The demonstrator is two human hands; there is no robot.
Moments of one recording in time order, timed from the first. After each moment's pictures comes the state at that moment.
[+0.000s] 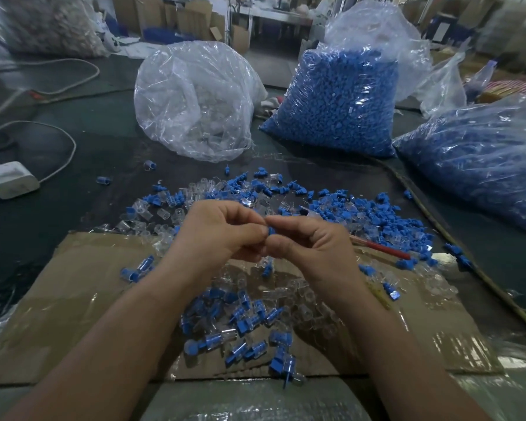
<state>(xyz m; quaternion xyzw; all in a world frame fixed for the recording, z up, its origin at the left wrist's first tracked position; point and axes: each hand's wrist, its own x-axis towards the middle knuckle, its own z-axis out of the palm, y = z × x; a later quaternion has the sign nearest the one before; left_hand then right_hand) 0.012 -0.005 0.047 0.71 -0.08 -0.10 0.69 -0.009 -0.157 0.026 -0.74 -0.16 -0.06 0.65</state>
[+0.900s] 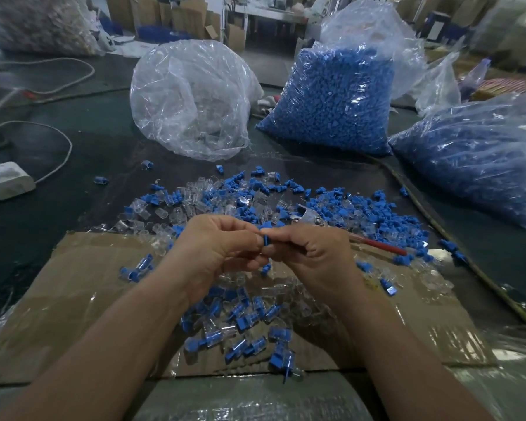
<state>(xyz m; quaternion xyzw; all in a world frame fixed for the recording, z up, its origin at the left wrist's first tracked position) 0.009 -0.004 0.039 0.62 0.00 -0.19 0.76 -0.006 -0.164 0.016 -0.84 -0.26 -0.21 0.43</state>
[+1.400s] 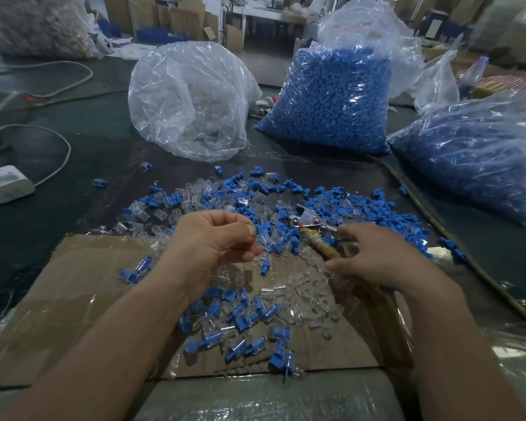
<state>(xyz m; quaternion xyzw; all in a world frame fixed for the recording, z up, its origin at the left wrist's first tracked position) 0.013 -0.001 0.035 0.60 0.00 -0.14 0.79 -0.002 -0.225 0.044 -0.98 0.08 0.11 0.14</state>
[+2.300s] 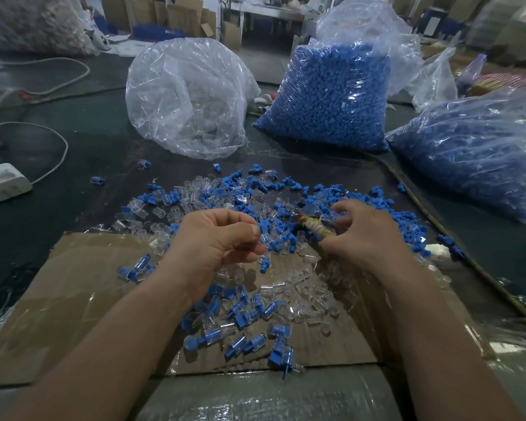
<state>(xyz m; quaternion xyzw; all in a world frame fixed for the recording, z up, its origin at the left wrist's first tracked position) 0.012 -0.005 0.030 0.60 -0.03 -0.14 0.79 0.009 -0.221 0.035 -0.97 0.09 -0.05 0.23</state>
